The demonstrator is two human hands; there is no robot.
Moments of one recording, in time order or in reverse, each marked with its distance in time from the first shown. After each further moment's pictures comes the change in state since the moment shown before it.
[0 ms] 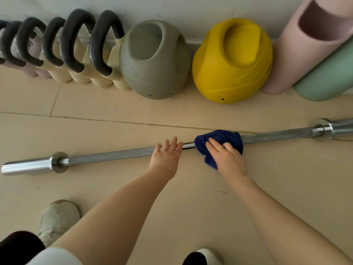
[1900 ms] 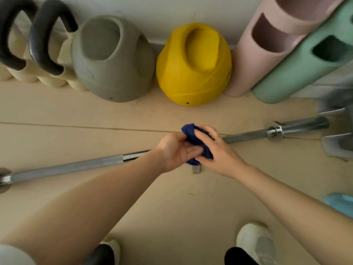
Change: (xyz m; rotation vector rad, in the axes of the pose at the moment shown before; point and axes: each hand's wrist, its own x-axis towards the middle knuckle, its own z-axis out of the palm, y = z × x) left_hand 0.027 0.071 -0.101 -2.487 -0.557 -0.217; right_hand 0.000 0.060 -0.069 0.538 -0.152 -0.061
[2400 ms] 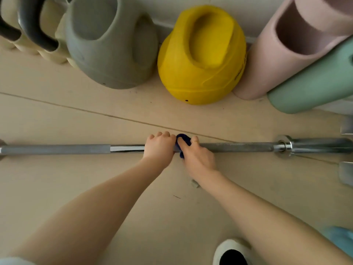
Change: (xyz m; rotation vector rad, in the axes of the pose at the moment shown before) left_hand 0.056 -0.018 -0.030 2.105 0.626 0.345; right_hand 0.035 0.001 0.029 -0.381 -0.240 0.158
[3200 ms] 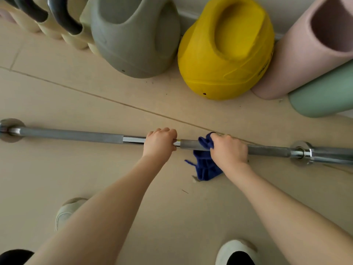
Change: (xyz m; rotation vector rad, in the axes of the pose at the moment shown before) left_hand -0.015 -0.029 0.022 -0.221 0.162 -0.119; right_hand 0.002 0.034 -0.012 -0.199 0.096 0.129
